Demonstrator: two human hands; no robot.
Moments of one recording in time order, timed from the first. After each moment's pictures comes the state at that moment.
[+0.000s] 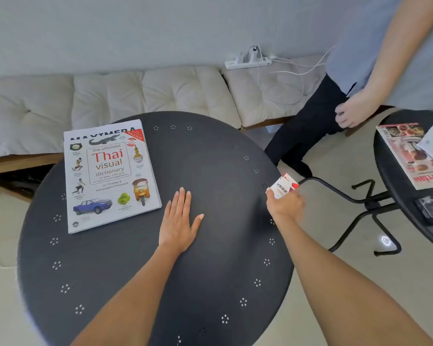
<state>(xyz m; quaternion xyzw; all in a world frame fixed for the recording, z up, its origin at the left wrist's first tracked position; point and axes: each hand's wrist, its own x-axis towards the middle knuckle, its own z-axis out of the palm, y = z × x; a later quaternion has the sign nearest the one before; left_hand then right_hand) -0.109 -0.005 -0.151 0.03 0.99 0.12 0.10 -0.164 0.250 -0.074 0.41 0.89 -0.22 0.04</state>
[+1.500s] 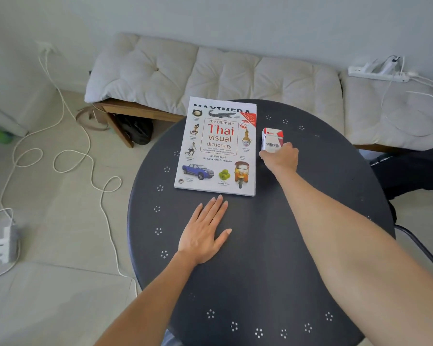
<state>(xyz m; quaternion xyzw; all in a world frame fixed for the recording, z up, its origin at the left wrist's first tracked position) -0.013 -0.124 -0.154 -0.04 0.99 0.14 0.08 -0.263 -0.013 -0.088 0.16 0.93 -0.30 0.14</state>
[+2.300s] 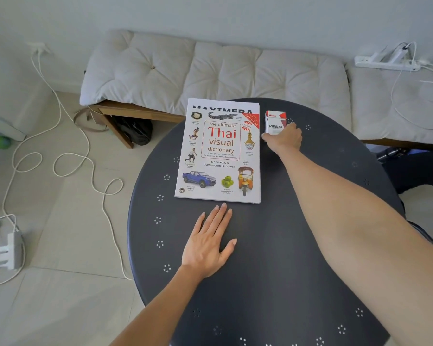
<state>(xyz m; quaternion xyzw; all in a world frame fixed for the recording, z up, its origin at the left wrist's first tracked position) -0.014 -0.122 -0.151 -0.05 0.98 0.16 0.08 -0.324 -0.037 -0.095 0.14 0.94 -0.28 0.13</state>
